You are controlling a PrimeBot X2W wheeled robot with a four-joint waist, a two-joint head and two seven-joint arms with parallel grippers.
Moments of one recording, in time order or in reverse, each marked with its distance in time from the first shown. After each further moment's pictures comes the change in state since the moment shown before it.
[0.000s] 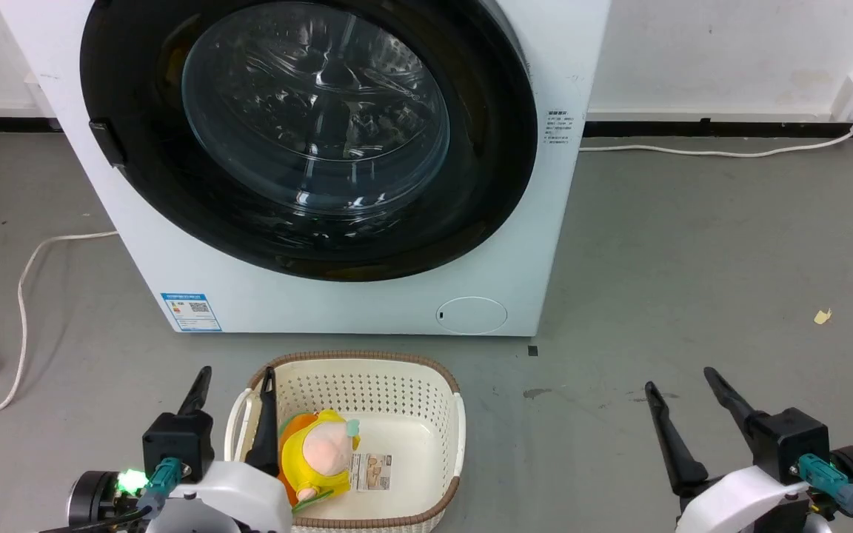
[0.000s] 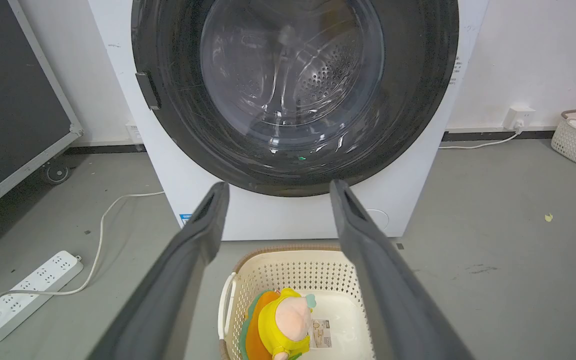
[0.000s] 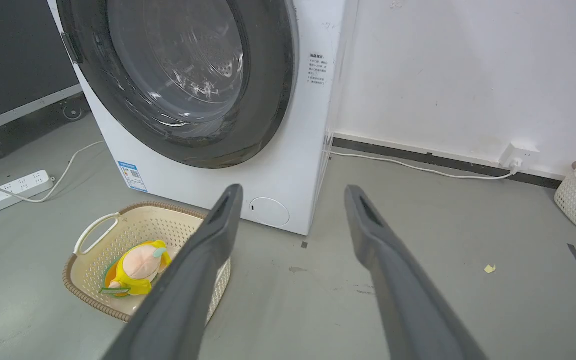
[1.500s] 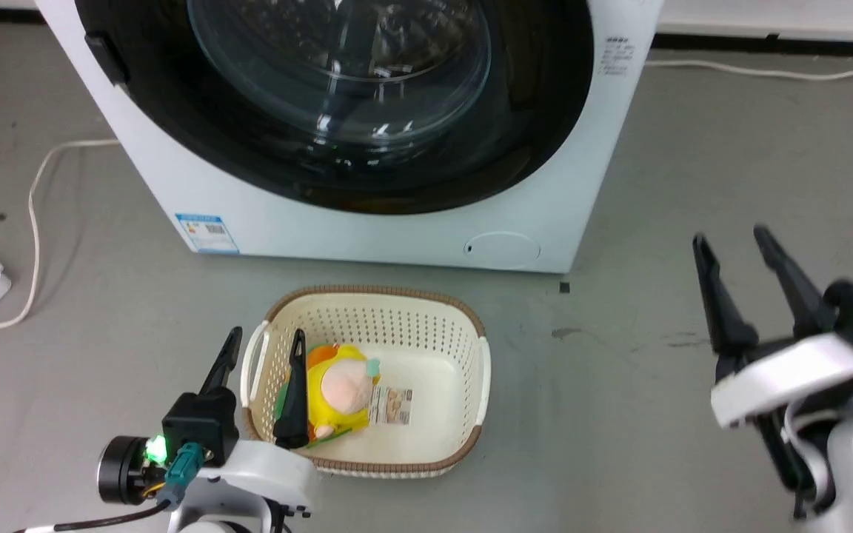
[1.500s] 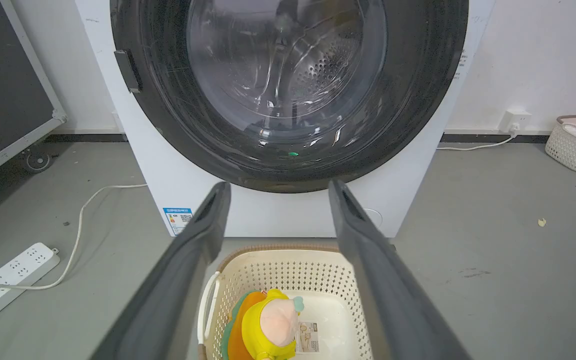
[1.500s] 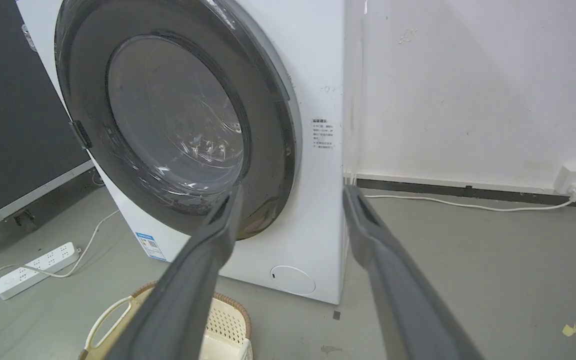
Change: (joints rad) left arm -0.058 0.000 -0.083 0.002 -0.047 0.034 -0.090; right arm -0.266 -0.107 0.025 0.034 0.258 0.000 -0.025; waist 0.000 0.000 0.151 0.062
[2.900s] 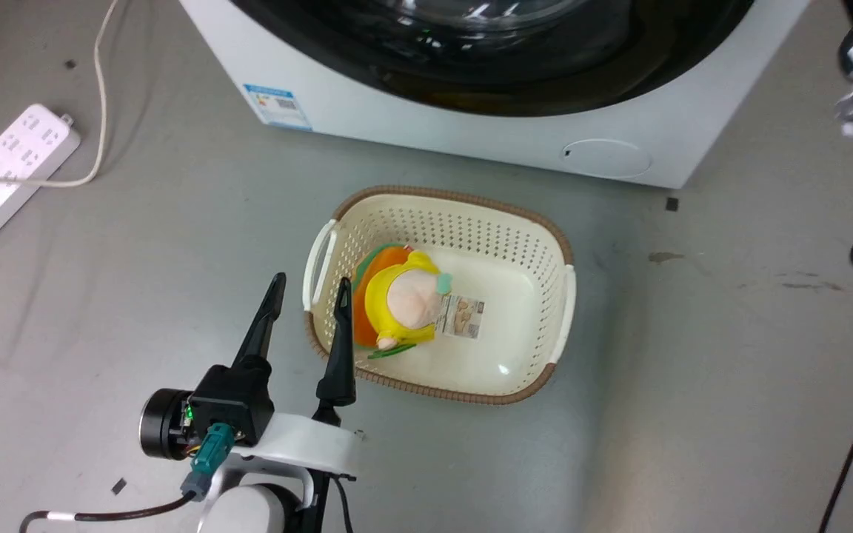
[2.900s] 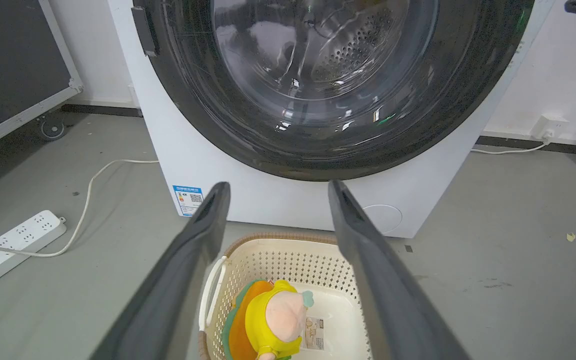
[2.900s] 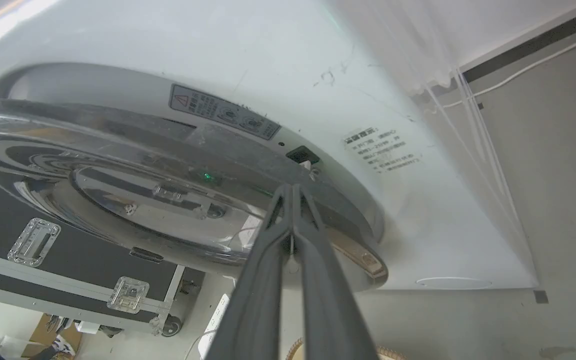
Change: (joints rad) left arm -0.091 0.000 -0.126 -0.026 -0.081 0.059 -0.086; right arm -0.819 -0.021 -0.232 0.682 0.484 0.000 0.325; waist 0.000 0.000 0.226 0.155
